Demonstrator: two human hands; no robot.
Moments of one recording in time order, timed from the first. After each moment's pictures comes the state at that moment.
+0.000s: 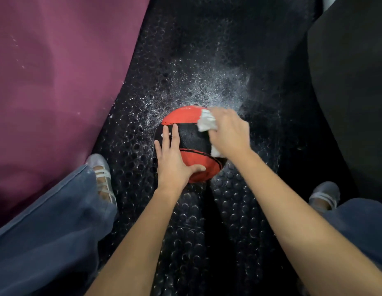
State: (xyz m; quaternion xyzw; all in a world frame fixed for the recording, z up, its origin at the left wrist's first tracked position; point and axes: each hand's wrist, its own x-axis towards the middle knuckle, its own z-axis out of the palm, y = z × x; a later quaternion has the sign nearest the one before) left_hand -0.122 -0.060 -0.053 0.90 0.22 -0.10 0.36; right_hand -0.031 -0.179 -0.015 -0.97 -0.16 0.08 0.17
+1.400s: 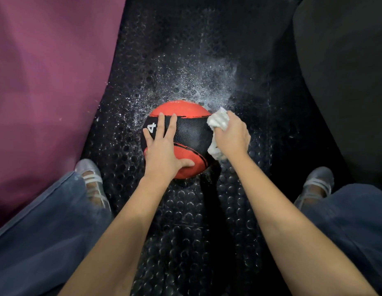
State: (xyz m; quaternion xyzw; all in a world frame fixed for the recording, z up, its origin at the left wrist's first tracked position) left_hand -0.098 -0.057 -0.039 0.94 0.13 -0.17 0.25; right_hand -0.037 -0.207 -0.045 -0.94 0.12 0.10 0.31
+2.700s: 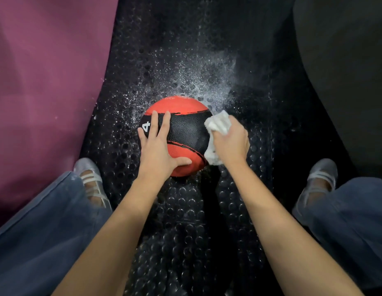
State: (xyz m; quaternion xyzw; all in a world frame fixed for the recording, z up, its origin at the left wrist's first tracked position) left_hand -0.106 -0.048 -0.044 0.94 0.12 -0.13 0.29; right_hand -0.063 -0.201 -0.051 -0.92 0.16 0.08 0.36
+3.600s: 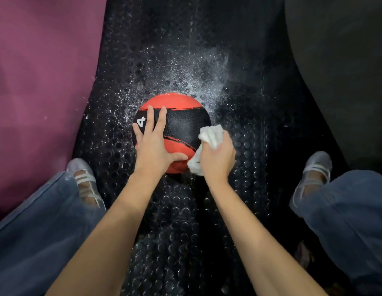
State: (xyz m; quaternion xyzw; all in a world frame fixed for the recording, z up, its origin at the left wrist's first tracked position) left_hand -0.098 -0.054 -0.044 0.94 0.13 -0.15 0.29; right_hand -0.101 -0.185 -0.058 -0.85 0.27 0.04 0.44
